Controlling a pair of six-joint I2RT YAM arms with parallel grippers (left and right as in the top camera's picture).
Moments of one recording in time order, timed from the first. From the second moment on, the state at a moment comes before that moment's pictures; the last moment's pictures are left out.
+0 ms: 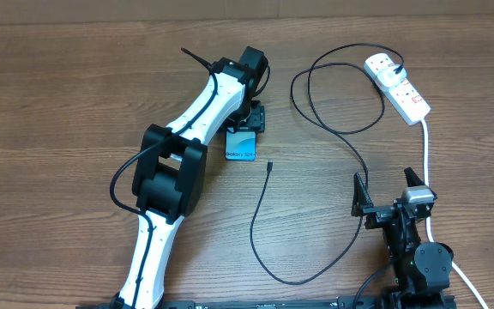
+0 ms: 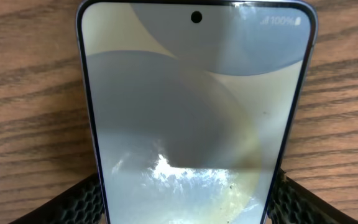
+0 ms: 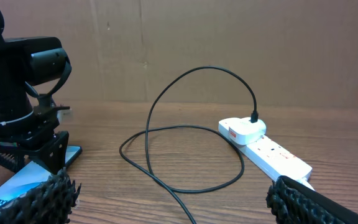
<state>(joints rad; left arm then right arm) -0.44 2.41 2.00 -1.10 -0.02 -0.45 0.07 0.01 0.02 -0.03 -0.04 0.02</state>
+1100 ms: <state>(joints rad) -0.39 2.41 2.02 -1.18 0.18 -0.47 0.07 0.01 0.02 -0.03 -0.04 0.02</state>
